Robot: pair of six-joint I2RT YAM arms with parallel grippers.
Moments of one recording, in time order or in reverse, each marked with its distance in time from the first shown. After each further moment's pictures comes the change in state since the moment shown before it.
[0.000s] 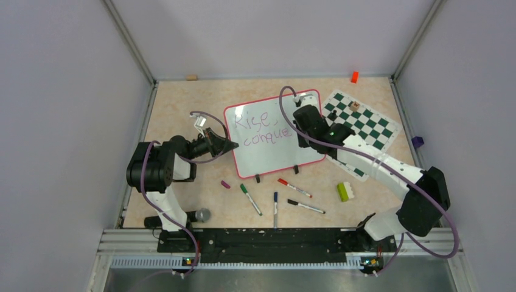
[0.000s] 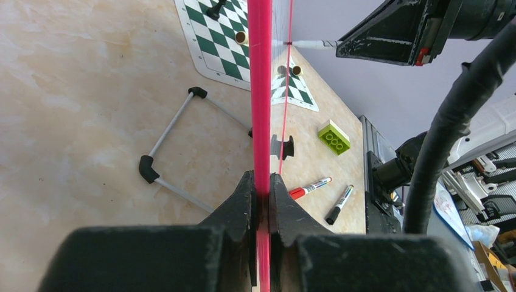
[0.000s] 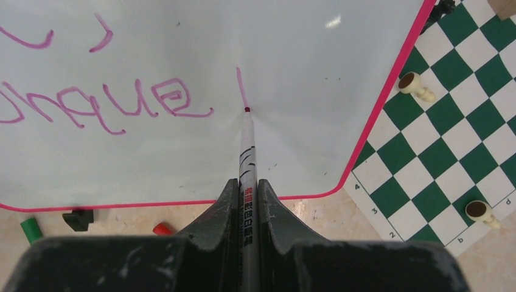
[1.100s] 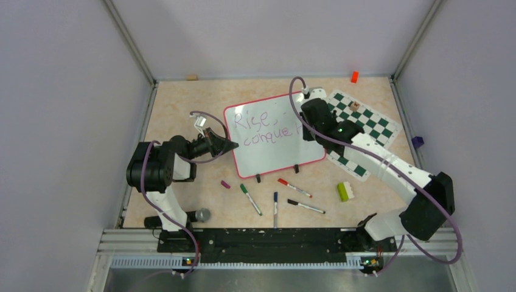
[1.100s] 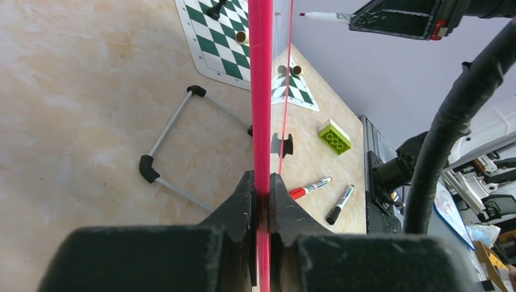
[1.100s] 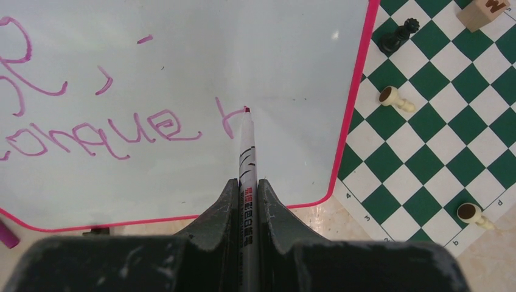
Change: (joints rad) left arm 0.002 0.000 0.000 0.000 0.000 0.002; right arm -0.046 -0.019 0.032 -0.005 -0.001 0.020
